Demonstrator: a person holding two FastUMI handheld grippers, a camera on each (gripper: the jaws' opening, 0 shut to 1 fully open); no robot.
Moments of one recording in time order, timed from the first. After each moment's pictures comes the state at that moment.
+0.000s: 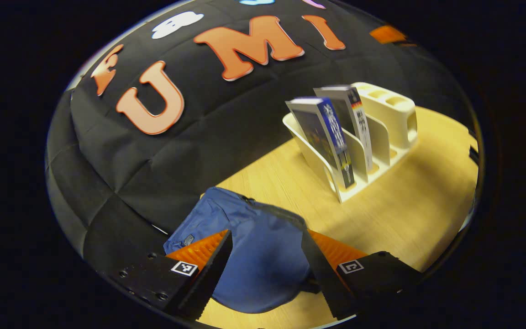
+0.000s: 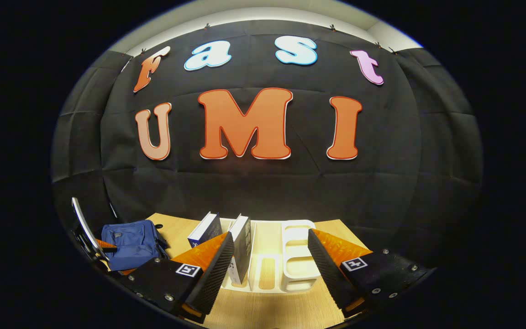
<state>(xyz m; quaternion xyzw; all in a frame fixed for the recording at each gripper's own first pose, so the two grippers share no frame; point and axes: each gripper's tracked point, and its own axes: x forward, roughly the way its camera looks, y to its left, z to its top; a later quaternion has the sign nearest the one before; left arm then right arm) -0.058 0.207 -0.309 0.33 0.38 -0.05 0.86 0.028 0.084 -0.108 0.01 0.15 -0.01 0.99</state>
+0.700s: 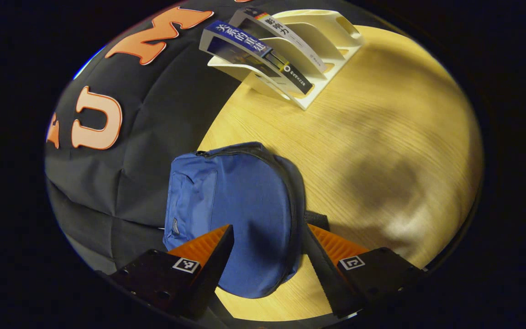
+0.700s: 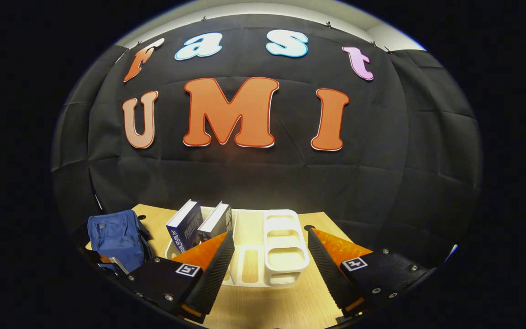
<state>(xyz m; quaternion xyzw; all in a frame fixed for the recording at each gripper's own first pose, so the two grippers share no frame) -0.100 0.244 -0.394 0.48 0.47 -0.08 0.74 0.022 0.060 -0.128 -0.01 0.17 -0.05 0.98</state>
